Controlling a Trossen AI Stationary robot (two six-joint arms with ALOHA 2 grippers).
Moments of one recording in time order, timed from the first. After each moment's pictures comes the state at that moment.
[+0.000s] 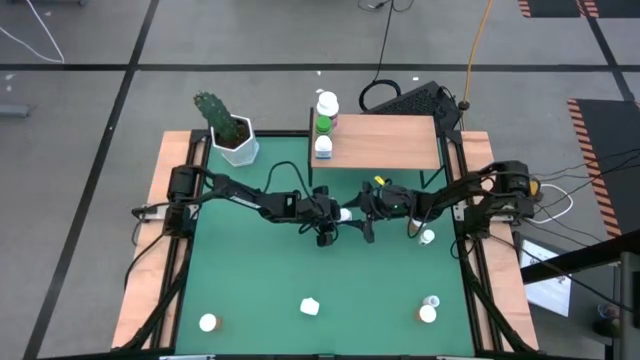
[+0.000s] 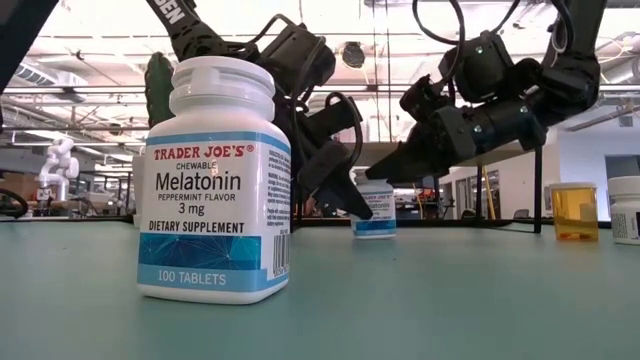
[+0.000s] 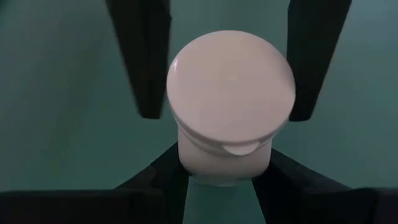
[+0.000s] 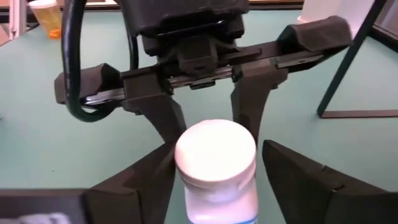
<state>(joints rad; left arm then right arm) 0.03 1.99 1.08 0.22 -0.11 0.11 -0.12 1.66 0.41 0.89 -0.11 -0.01</state>
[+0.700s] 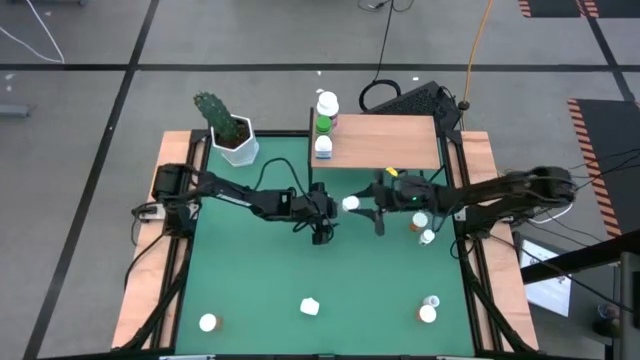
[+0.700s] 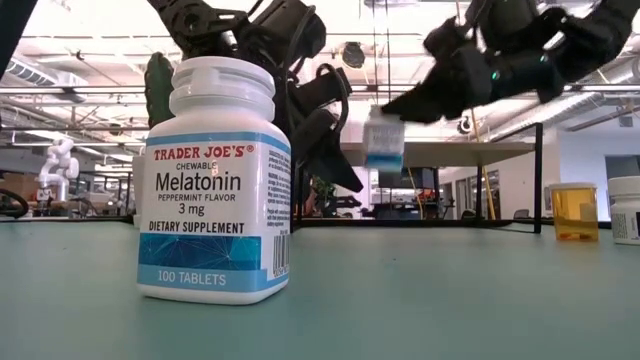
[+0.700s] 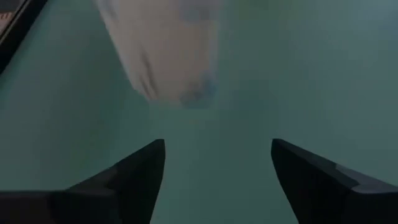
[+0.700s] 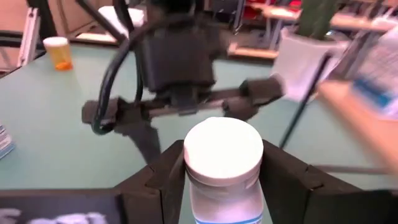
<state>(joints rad) 0.01 1.87 1.08 0.09 -0.16 0.12 -0.14 1.27 0.41 0.62 -0.07 -0.13</state>
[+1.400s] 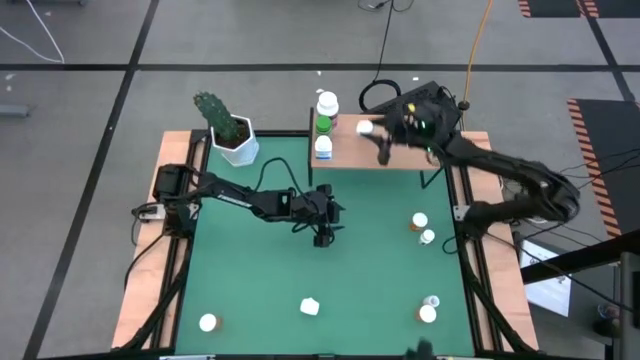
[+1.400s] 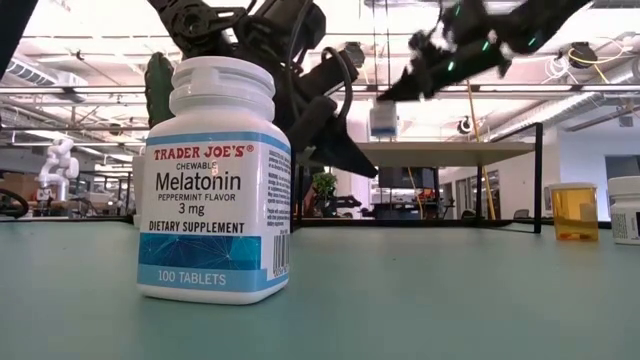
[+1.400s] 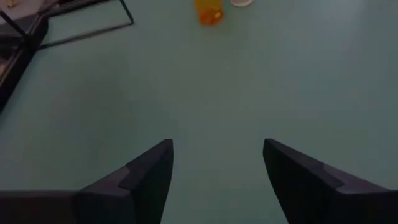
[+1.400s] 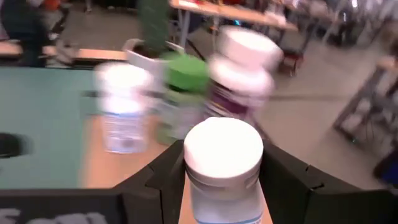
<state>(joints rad) 0.00 1.88 1.08 0.20 -0.08 0.26 -0.73 1.27 0.81 0.20 -0.31 -0.29</state>
